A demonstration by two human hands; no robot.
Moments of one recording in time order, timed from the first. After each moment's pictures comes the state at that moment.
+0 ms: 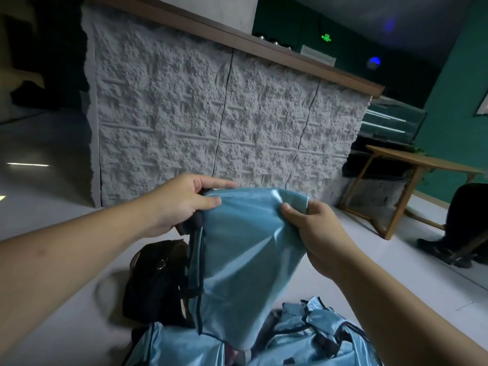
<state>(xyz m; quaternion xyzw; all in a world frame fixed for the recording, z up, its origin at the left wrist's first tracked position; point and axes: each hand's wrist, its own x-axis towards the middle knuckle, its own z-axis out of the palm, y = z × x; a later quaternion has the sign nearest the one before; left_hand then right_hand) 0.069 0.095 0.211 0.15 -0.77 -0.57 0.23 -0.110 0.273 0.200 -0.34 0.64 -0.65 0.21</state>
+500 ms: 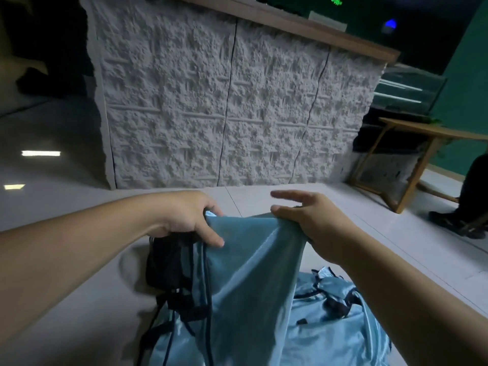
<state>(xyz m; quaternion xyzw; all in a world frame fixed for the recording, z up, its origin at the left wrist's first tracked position) 0.097 0.102 0.173 0.28 -0.83 -0.47 0.00 -0.094 0.277 0.168 -0.34 0.71 -0.56 0.26</state>
